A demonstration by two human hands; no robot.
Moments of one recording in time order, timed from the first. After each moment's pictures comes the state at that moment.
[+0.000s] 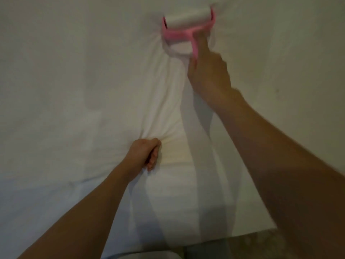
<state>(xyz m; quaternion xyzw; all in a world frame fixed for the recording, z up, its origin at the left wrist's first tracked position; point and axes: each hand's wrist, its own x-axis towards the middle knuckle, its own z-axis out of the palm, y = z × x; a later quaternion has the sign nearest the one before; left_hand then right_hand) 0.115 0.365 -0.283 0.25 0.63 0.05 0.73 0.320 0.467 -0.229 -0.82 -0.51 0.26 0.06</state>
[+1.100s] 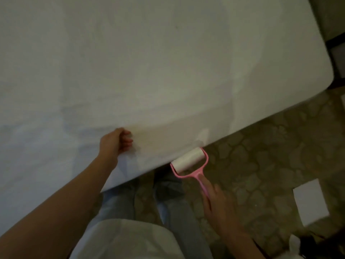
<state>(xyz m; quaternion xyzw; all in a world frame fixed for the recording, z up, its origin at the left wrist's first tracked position) 0.153 0.170 -0.250 0.25 0.69 0.13 0.67 0.313 -0.105 -0.192 -0.84 -0.43 0.32 0.05</state>
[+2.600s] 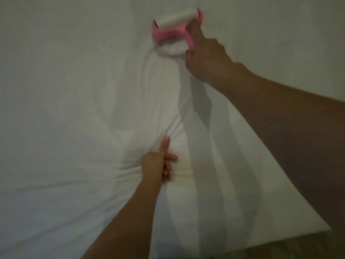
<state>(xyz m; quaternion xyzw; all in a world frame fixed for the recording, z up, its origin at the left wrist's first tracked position) 0.377 0.304 -0.288 0.16 0.71 0.14 0.67 0.532 0.476 -0.215 -0.76 -0.60 0.26 0.00</state>
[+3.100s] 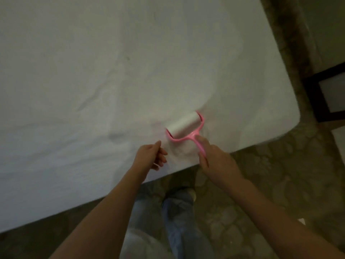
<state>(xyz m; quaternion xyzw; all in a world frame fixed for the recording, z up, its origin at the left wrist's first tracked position) 0.419 0.103 -0.233 0.36 0.63 0.01 0.69 0.597 -0.002 -0.193 -0.77 -0.55 0.32 0.00</state>
